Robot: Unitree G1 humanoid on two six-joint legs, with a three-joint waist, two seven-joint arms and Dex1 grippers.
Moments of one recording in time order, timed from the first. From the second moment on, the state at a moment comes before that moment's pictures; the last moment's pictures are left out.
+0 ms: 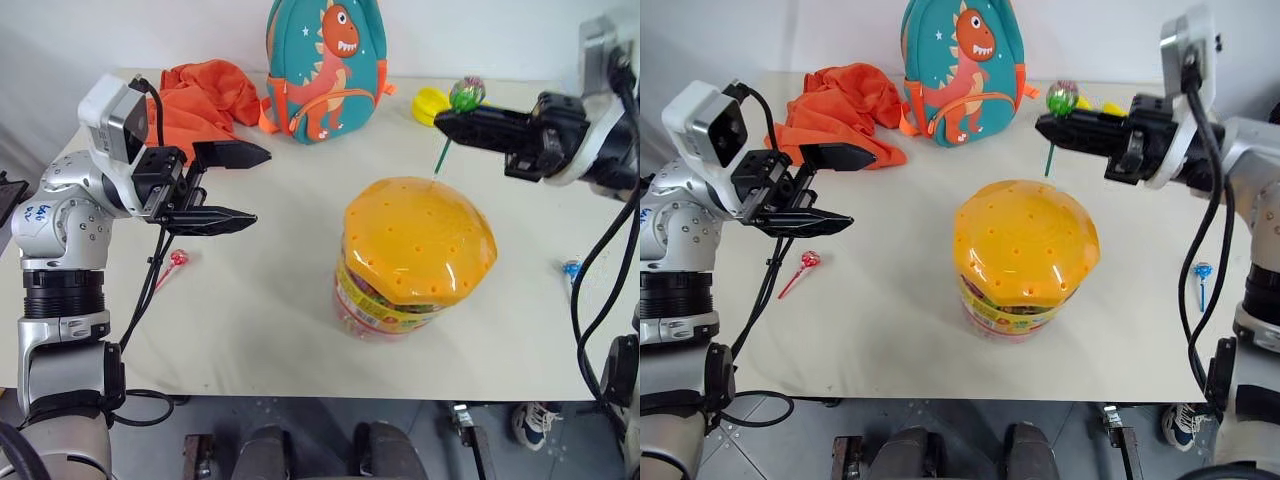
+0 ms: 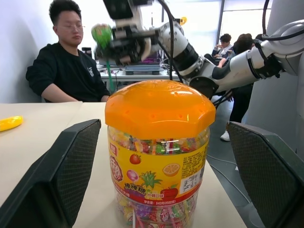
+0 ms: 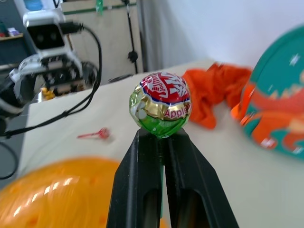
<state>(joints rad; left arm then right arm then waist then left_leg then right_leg) -0.89 0.70 0.16 0.19 -0.72 0.52 -1.50 -0.98 -0.85 -0.20 -0.07 0.88 0.92 0.94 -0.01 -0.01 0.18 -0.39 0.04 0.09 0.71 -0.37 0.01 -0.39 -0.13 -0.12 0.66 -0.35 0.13</state>
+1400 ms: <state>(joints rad) -0.63 0.75 0.17 0.05 -0.66 0.60 -1.20 -0.81 -0.92 -0.08 0.78 0.23 0.66 0.80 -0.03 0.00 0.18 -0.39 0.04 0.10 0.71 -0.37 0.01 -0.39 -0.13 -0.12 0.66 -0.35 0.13</state>
